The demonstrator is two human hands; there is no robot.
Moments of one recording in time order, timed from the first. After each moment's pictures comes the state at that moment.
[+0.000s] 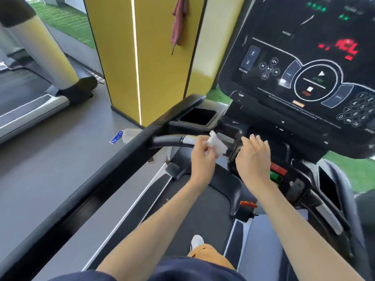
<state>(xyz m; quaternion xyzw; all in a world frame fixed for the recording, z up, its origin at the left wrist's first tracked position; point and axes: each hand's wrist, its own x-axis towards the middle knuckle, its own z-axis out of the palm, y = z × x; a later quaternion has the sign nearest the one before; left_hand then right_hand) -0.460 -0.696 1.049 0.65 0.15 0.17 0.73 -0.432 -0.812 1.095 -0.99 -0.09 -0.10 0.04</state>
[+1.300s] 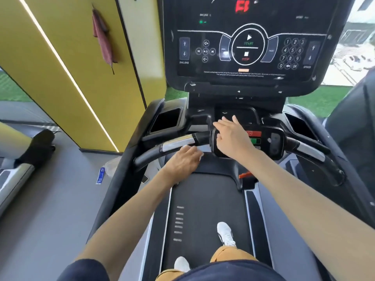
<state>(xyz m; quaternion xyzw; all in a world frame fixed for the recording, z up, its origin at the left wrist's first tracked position) -0.416 -0.634 1.003 0.83 -0.48 0.28 0.05 -0.438 -0.816 1.107 -0.99 -0.06 -0.04 0.08</state>
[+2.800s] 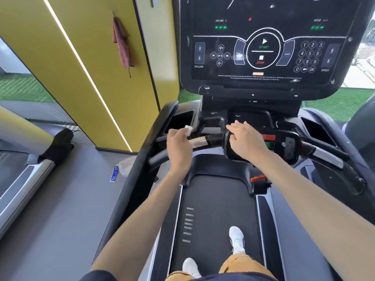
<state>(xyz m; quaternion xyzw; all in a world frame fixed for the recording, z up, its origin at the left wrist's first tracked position) -0.424 -0.635 1.066 0.87 0.06 0.16 0.46 -0.438 -0.817 1.108 -0.99 -0.04 -0.03 0.14</state>
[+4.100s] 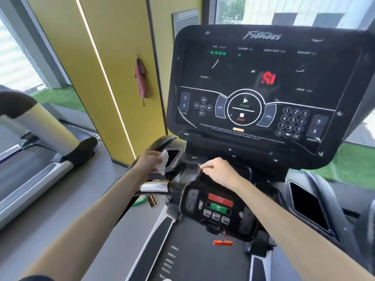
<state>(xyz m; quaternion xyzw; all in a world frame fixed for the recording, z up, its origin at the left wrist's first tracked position) -0.348 -0.658 1.114 0.75 0.24 -0.03 0.61 -0.348 -0.897 1.134 -0.91 -0.11 0.17 0.35</state>
